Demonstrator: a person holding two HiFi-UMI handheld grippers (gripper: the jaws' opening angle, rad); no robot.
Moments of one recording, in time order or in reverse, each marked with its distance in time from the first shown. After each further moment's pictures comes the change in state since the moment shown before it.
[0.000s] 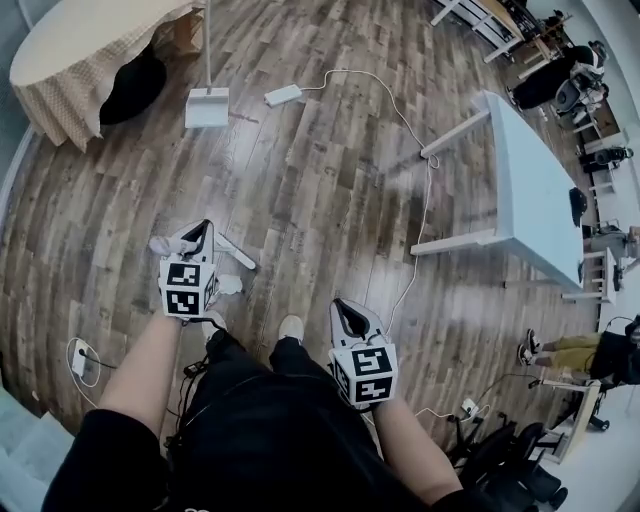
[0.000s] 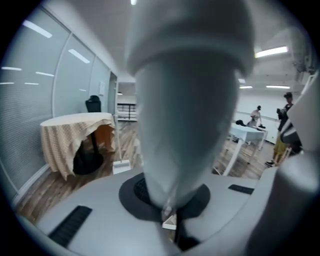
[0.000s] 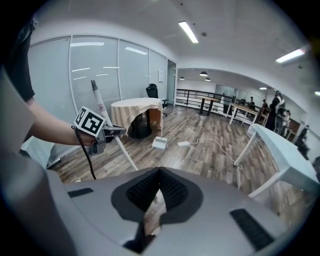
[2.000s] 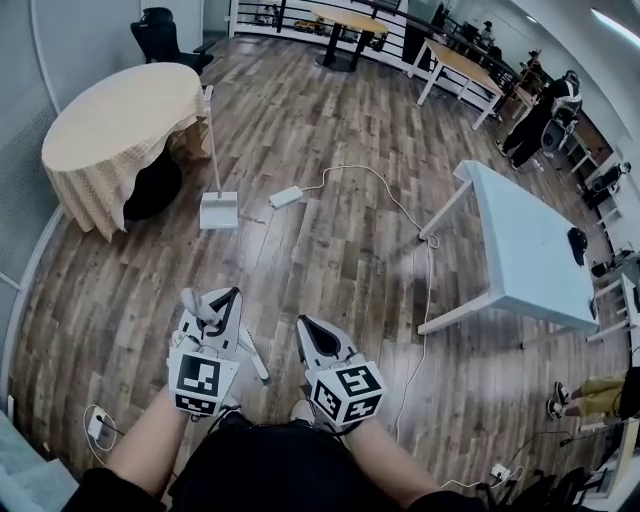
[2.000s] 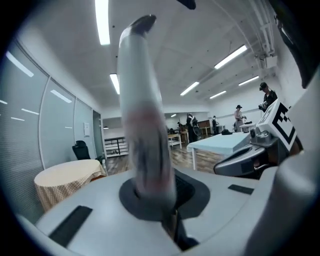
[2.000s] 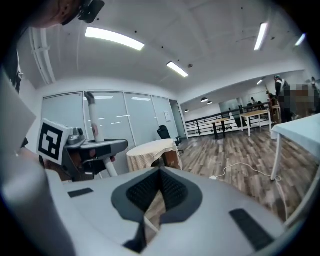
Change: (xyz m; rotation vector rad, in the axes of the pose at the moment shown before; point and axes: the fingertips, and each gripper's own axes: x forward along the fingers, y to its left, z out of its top) left arm -0.111 -0.122 0.199 0.262 -0.299 -0.067; right arm -0.028 -0.004 0.150 0.173 -0.481 0.255
